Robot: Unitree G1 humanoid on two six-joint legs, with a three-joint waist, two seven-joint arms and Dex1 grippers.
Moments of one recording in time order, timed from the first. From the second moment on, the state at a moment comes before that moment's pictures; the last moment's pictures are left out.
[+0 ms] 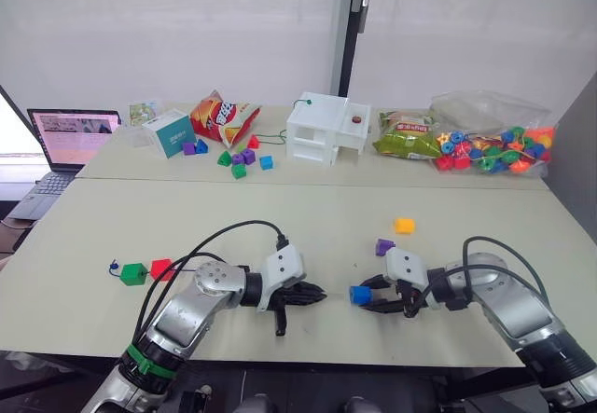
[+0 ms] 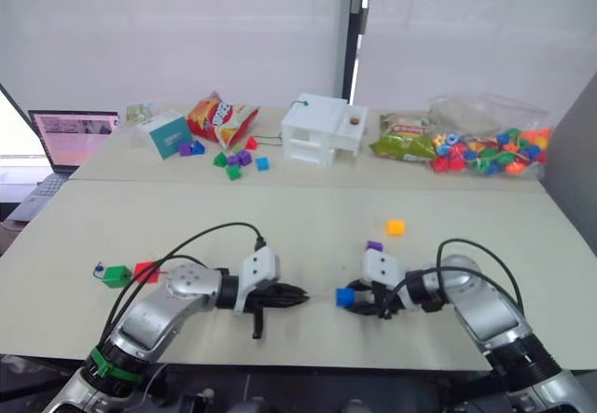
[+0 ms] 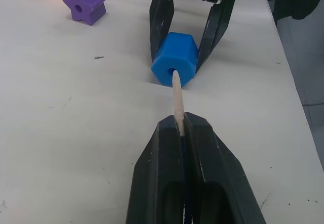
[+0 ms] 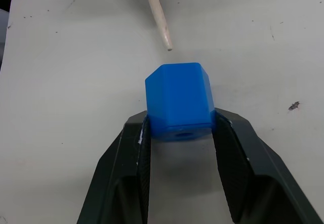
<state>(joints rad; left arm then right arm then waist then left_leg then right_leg) -0.38 0.49 -0.35 -0.20 -0.23 0.48 -1.00 -0.36 -0.81 0.27 -0.06 0.21 0.27 1.20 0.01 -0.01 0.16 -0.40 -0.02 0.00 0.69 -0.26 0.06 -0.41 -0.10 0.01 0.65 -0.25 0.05</state>
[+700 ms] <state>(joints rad) -0.43 0.46 -0.42 -0.12 -0.16 0.46 -1.01 -0.32 -0.80 0.26 -0.14 0.21 0.33 1.19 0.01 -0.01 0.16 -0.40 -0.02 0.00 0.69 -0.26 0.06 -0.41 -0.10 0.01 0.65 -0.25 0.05</state>
